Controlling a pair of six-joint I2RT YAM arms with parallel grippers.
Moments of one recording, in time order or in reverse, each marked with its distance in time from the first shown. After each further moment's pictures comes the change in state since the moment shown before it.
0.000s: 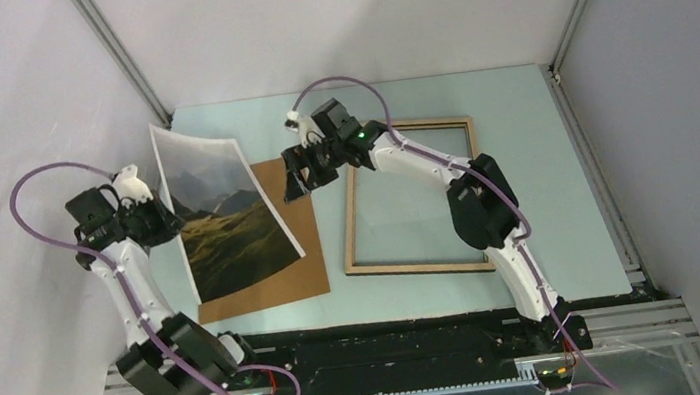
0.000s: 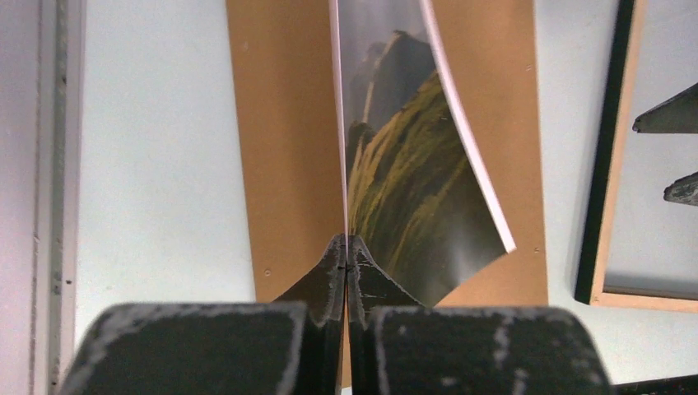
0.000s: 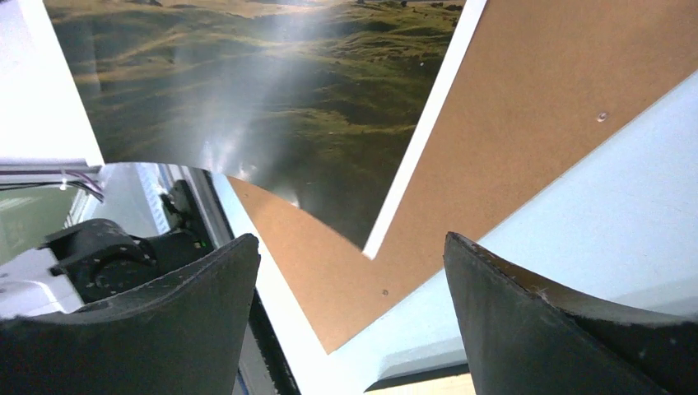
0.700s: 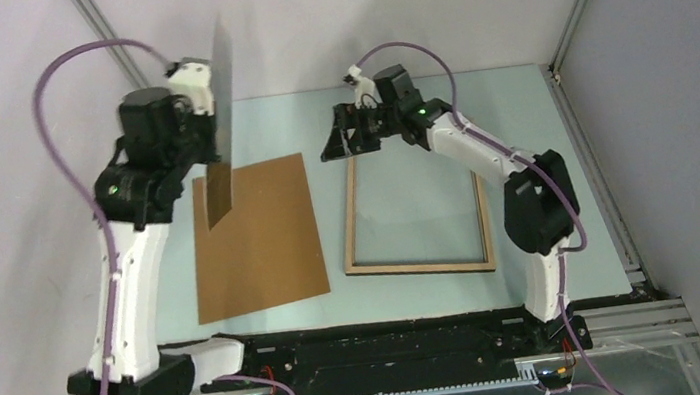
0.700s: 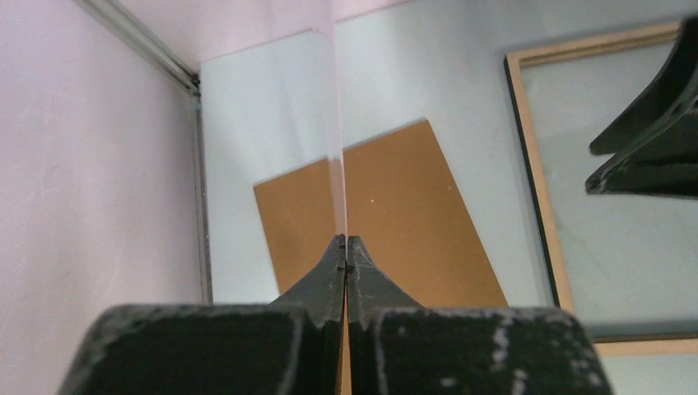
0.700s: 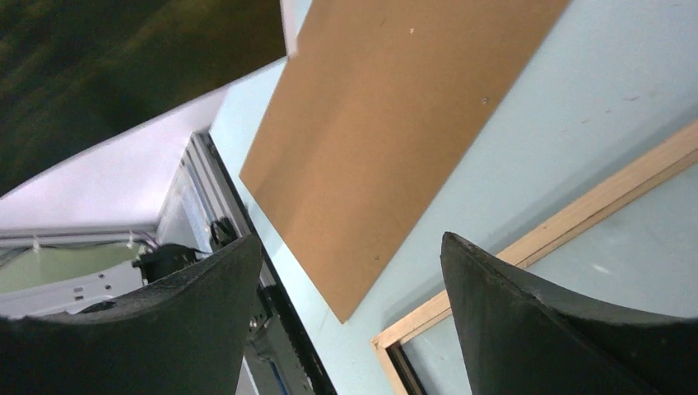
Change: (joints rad) left arm -0.827 0.015 0.713 -0.211 -0.689 -0.096; right arm -0.188 -0.299 -0.253 0.108 -0.043 0.113
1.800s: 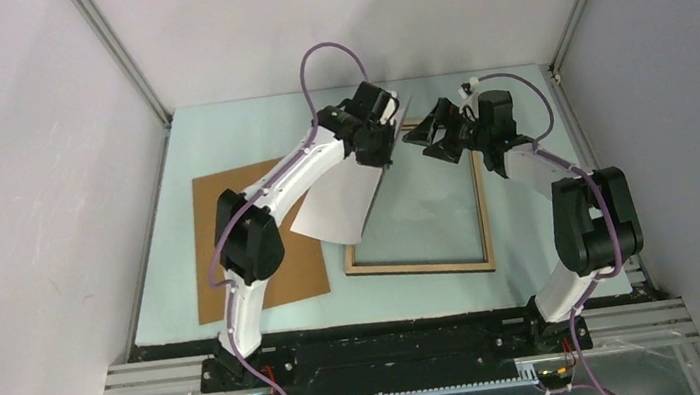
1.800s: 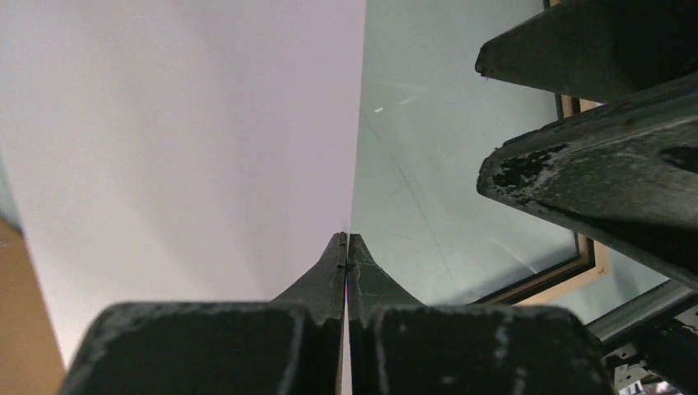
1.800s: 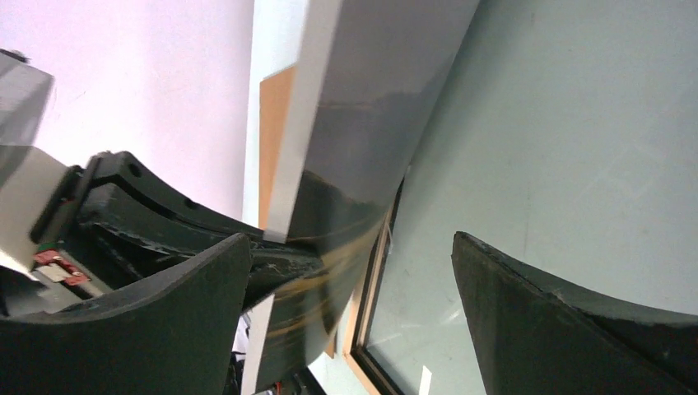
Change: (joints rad) left arm -0.518 0.882 0.291 0.060 0.119 -0.479; right arm -0.407 -0.301 -0.697 0.524 -0.021 0.352
